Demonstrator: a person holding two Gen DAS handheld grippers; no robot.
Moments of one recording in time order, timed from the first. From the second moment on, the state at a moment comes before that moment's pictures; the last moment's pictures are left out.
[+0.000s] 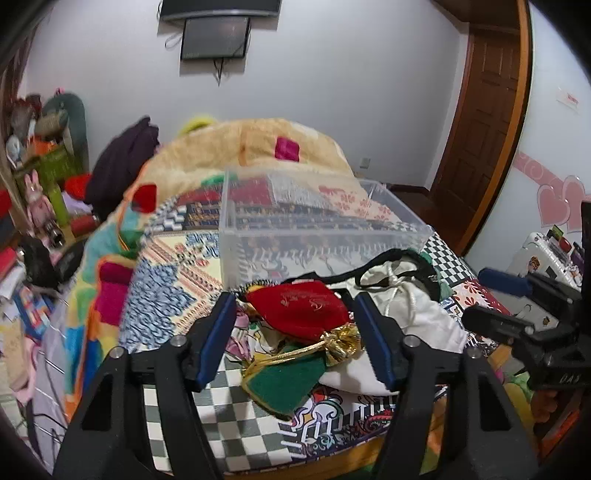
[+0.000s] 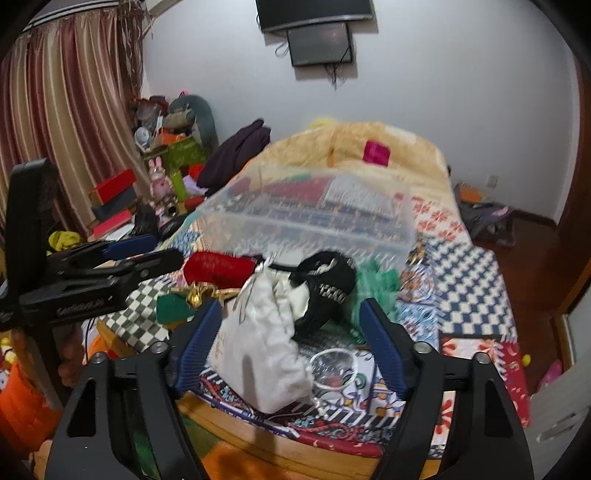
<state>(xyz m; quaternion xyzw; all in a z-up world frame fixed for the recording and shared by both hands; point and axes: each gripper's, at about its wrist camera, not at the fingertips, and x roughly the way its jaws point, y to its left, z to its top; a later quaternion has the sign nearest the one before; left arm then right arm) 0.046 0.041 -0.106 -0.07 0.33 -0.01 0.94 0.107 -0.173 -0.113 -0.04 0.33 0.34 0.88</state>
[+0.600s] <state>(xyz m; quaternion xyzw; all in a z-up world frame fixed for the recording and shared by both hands) 0.068 0.042 -0.138 -0.07 0.36 -0.02 0.93 0.108 -0.152 -0.139 -0.06 0.37 0.37 0.85</state>
